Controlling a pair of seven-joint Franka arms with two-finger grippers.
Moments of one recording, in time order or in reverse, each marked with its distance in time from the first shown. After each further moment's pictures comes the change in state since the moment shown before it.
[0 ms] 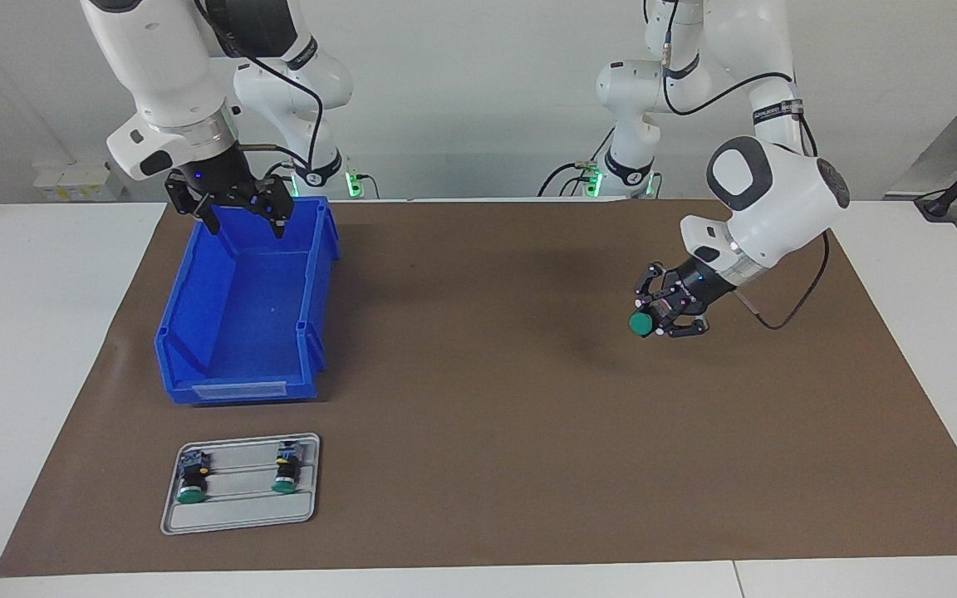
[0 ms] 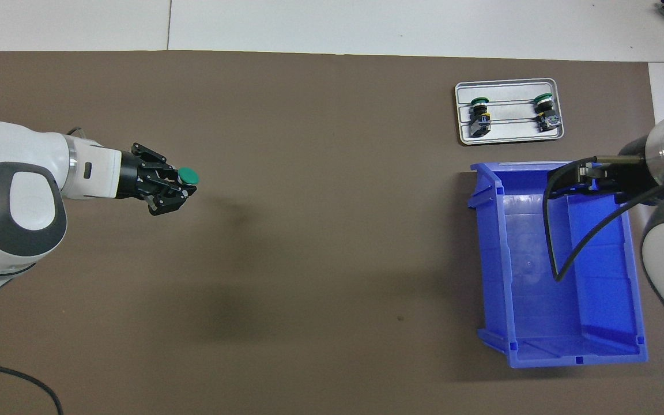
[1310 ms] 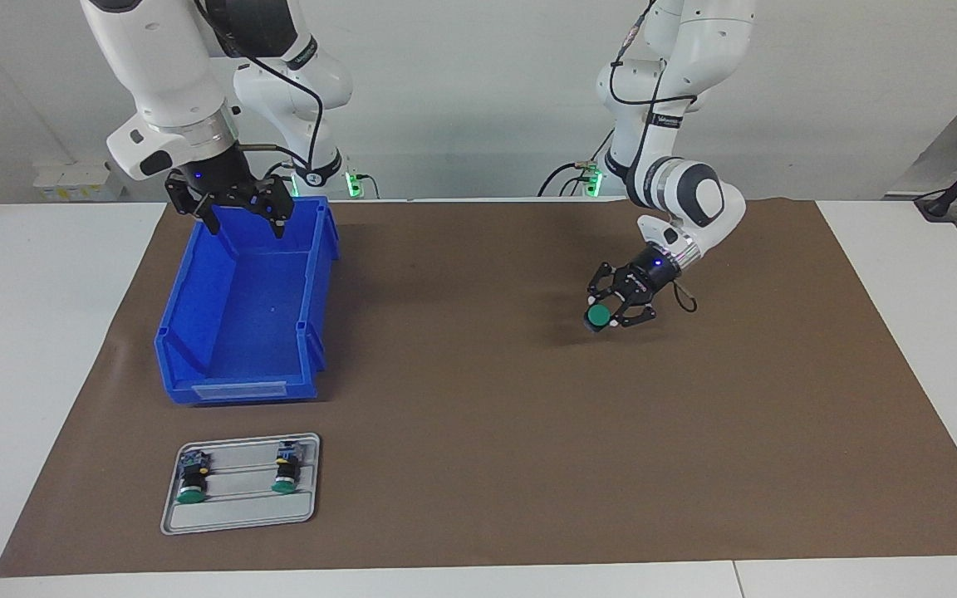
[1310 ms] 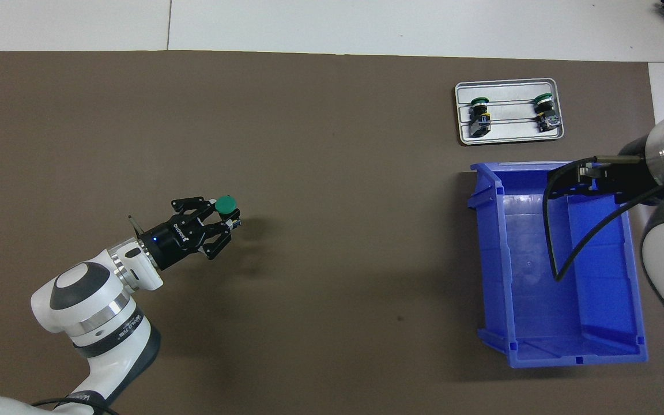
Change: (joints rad) left arm -0.073 0.029 -0.027 -0.304 -1.181 0.006 0.884; right arm 0.000 0.000 0.000 0.000 0.000 0.000 0.000
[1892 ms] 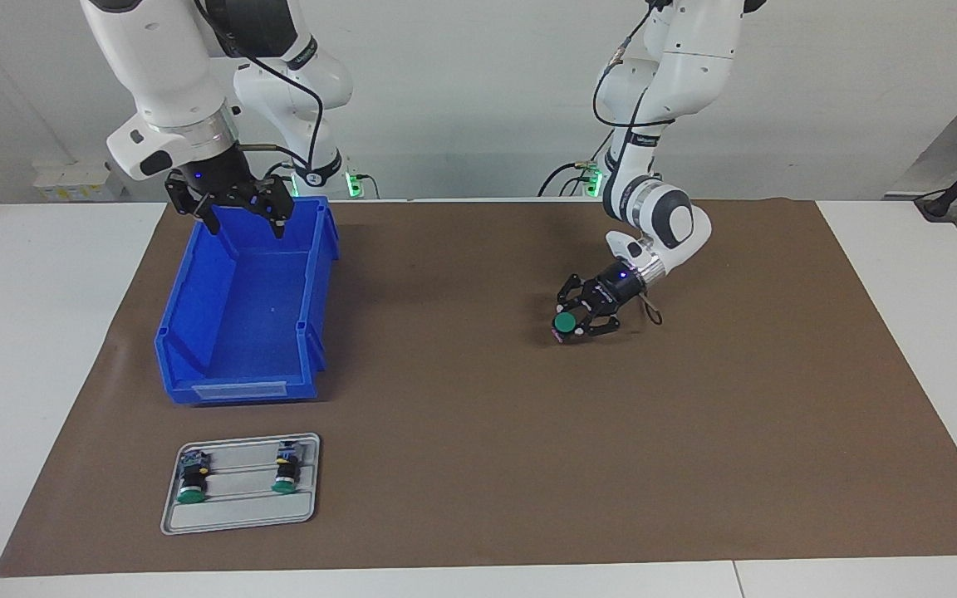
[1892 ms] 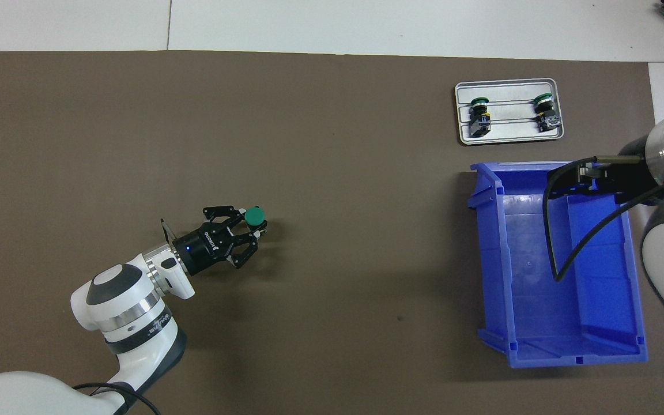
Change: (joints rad) left arm -0.078 0.084 -0.002 -0.007 -0.072 -0.072 0.214; right arm 0.000 0.000 0.000 0.000 0.000 0.000 0.000
